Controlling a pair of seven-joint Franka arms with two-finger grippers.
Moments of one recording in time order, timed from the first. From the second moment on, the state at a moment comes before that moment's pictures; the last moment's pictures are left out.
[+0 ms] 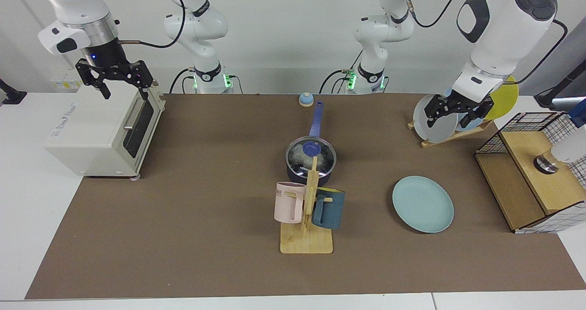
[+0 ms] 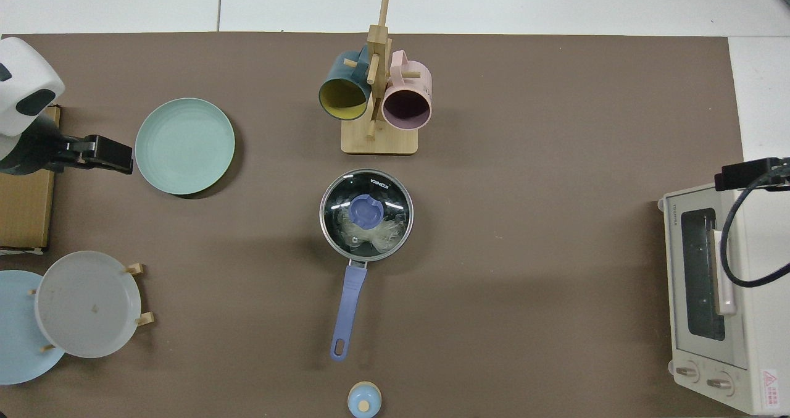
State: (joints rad) left arm 0.04 0.11 -0.07 -1.53 0.01 1.64 0.05; right arm 0.08 -0.05 -0.15 -1.59 -0.04 1.61 -0.05
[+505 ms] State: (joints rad) left arm 0.04 0.11 -0.07 -1.53 0.01 1.64 0.05; right arm 0.05 -0.05 -0.10 -1.60 0.03 1.55 -0.05
